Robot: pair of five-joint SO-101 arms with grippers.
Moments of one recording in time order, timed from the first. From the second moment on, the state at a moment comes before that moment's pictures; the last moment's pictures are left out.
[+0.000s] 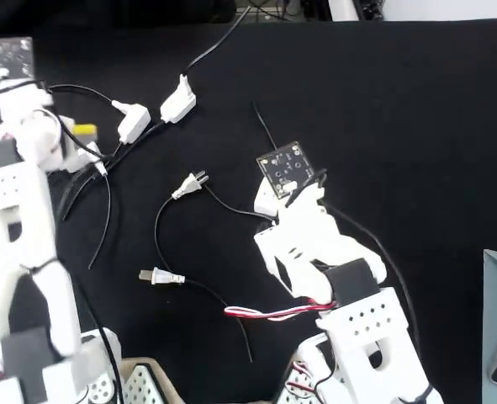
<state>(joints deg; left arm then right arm) -22.4 -17.4 15.6 57.8 -10.2 -20.6 -61.1 58.9 64.2 6.4</state>
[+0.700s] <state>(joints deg) -22.3 -56.0 49.1 65.2 -5.9 -23.6 -50.9 54.5 65.7 2.1</state>
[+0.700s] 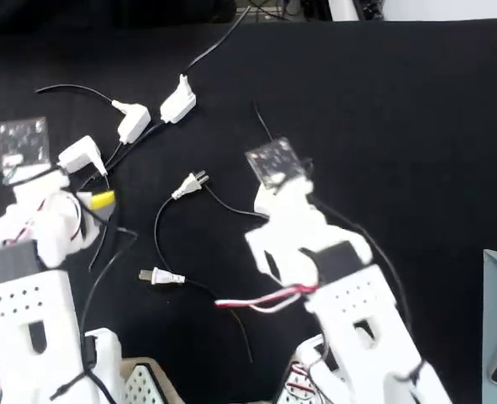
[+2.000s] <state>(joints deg) -28.1 -85.1 82.2 58.2 -4.4 -34.2 36.1 -15.4 61.1 46.1</state>
